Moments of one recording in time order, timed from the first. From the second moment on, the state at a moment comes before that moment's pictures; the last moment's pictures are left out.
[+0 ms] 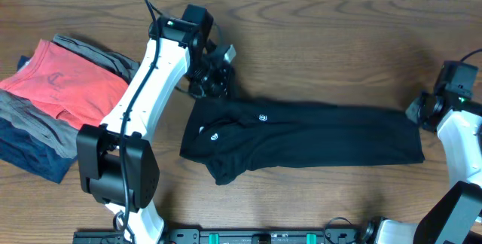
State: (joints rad) left arm -0.29 1.89 1.66 -1.36 0.54 -0.13; right arm -0.37 1.50 0.96 -0.65 0.22 0.32
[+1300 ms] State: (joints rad) left arm -0.31 1.89 1.26 -1.37 0.52 -0.11; right arm -0.37 1.53 0.96 -0.74 0.31 0.36
